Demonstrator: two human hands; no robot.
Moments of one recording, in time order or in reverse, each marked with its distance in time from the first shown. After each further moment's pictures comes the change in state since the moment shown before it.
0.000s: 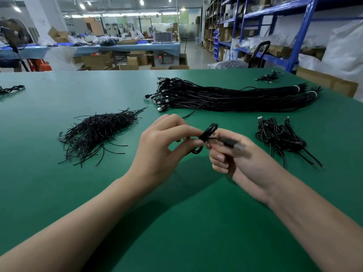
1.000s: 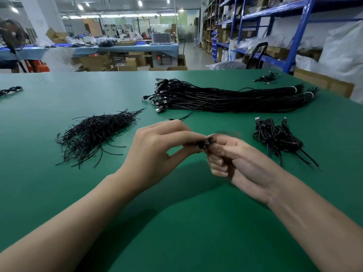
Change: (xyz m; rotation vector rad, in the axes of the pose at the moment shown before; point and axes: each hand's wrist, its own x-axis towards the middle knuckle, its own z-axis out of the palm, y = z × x) left_hand 0.001 -0.004 -0.011 0.056 -0.062 0.224; right_hand 0.000 0.001 -0.005 0.007 -0.060 0.063
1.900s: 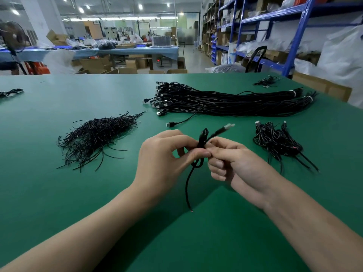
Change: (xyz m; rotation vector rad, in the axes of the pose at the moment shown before) left_hand 0.001 0.021 0.014 -0.126 0.075 -0.434; right_hand 0.002 -0.003 0.011 -0.007 0.145 0.047
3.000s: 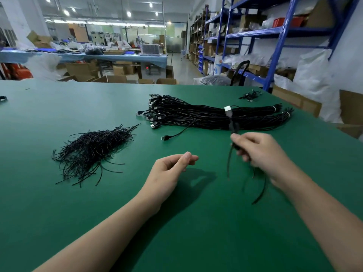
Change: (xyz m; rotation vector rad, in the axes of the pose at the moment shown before) left_hand -0.004 -0.017 0.009 -0.612 -0.249 -0.660; right_hand 0.004 -0.051 -0.057 -0.787 0.495 -0.158
